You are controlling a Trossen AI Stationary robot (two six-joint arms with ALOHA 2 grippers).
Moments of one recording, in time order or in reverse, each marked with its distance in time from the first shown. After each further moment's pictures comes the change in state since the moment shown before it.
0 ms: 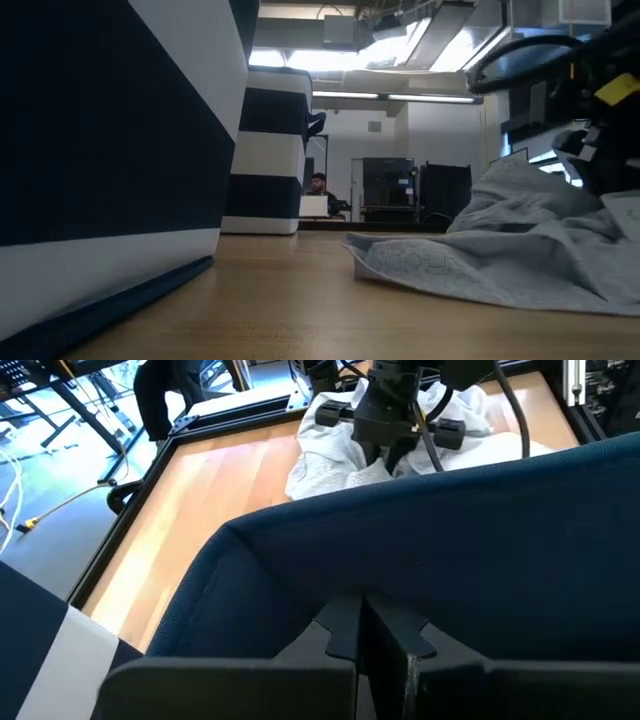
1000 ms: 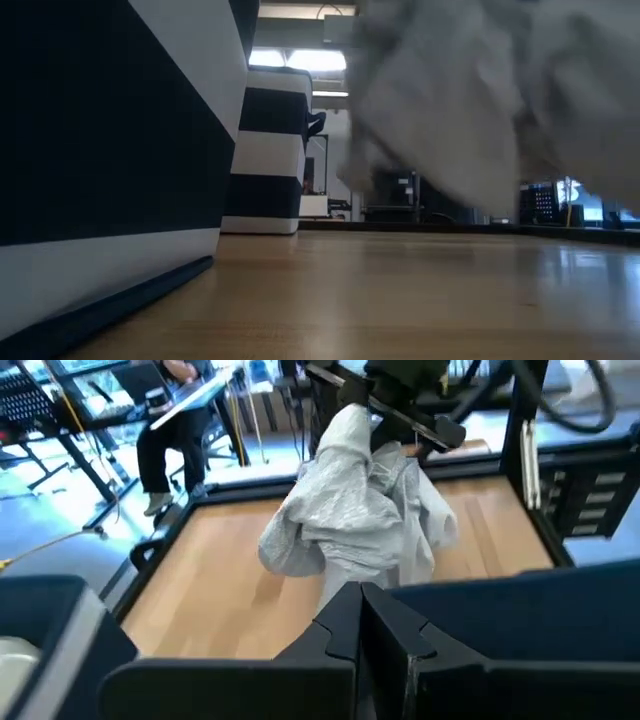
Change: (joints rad) left arm -0.004 -0.252 0.002 0.003 -0.001 0.105; right arm -0.001 -0.081 0.660 -0.550 0.499 -0.284
